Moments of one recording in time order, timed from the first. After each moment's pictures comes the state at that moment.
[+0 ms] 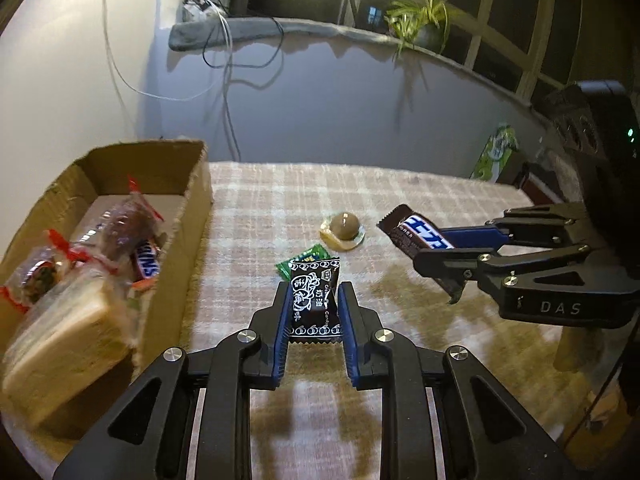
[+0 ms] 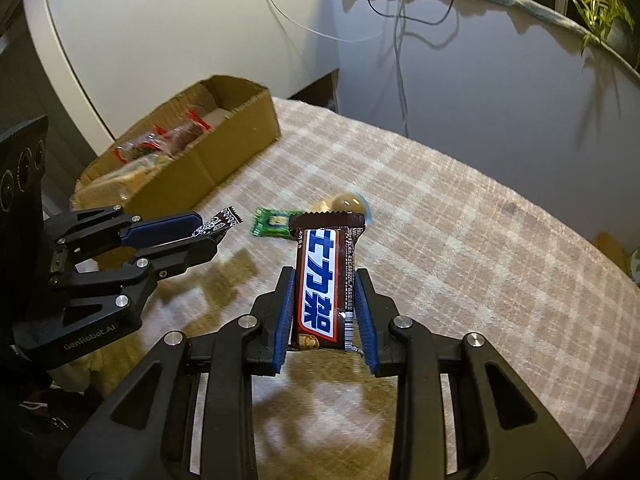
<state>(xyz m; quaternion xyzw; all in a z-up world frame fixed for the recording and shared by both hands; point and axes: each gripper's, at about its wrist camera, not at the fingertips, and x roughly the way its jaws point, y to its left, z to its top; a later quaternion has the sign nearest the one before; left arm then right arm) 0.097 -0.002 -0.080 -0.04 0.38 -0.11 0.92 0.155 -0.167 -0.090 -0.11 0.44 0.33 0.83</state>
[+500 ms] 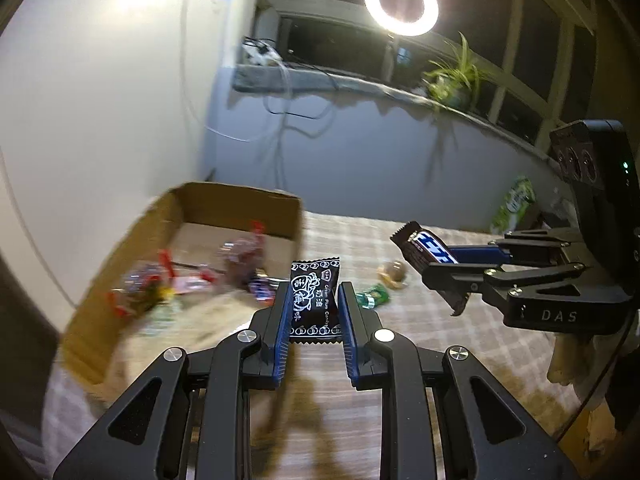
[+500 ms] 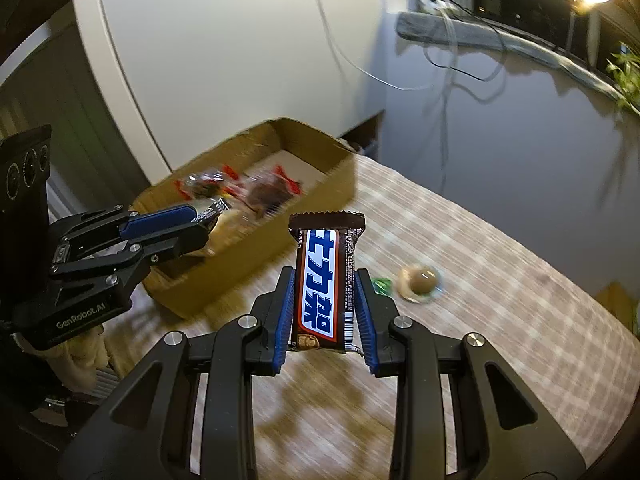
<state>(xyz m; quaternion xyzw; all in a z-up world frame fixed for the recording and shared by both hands) 0.058 0.071 -0.039 -0.07 0.32 -0.05 0.94 0.129 -0.101 -0.045 -0.12 0.39 0.38 0.83</state>
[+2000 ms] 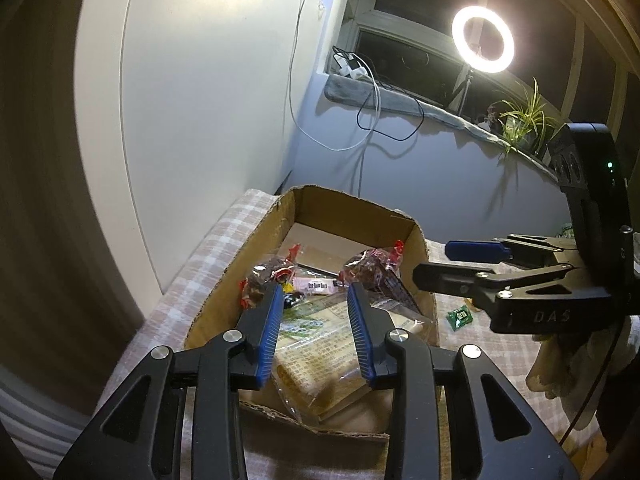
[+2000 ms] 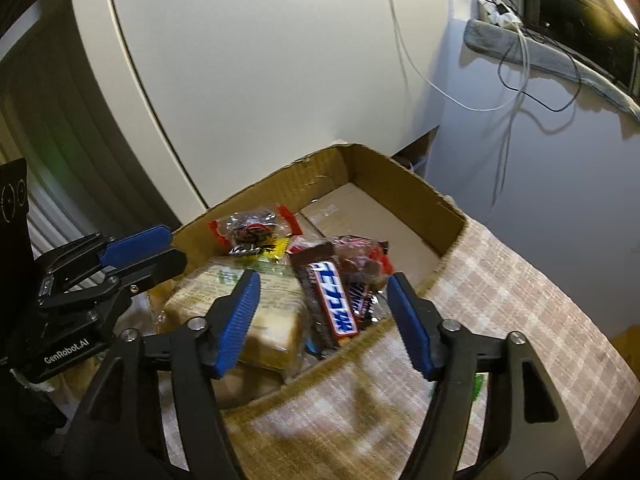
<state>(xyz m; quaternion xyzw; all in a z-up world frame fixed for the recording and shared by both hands) 0.040 0.159 -0.045 -0.12 0.31 0.04 0.94 0.147 0.012 -0.051 -0.14 0.39 0.42 0.81</state>
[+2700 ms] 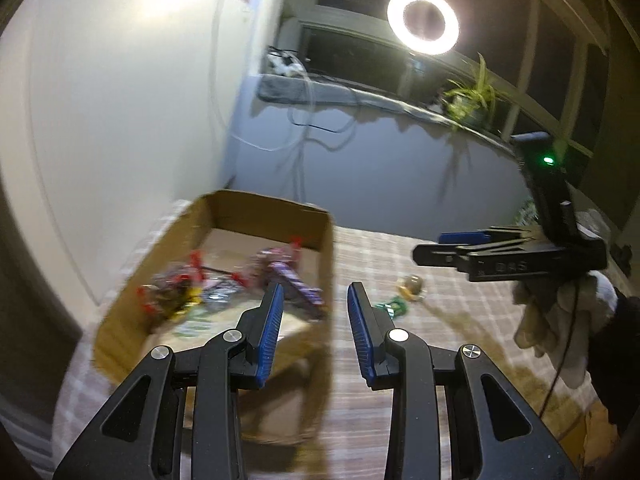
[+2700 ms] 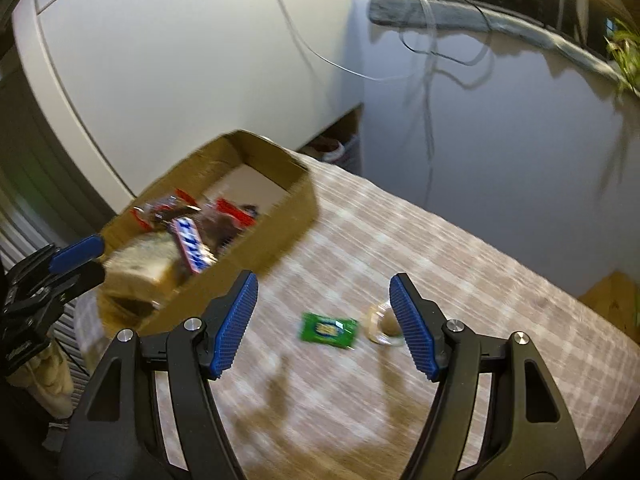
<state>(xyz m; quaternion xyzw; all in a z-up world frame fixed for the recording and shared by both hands) 0.053 0.082 -0.033 -0.09 0.31 -0.04 0.95 0.198 -0.102 -0.059 -0.10 0.42 0.35 0.83</state>
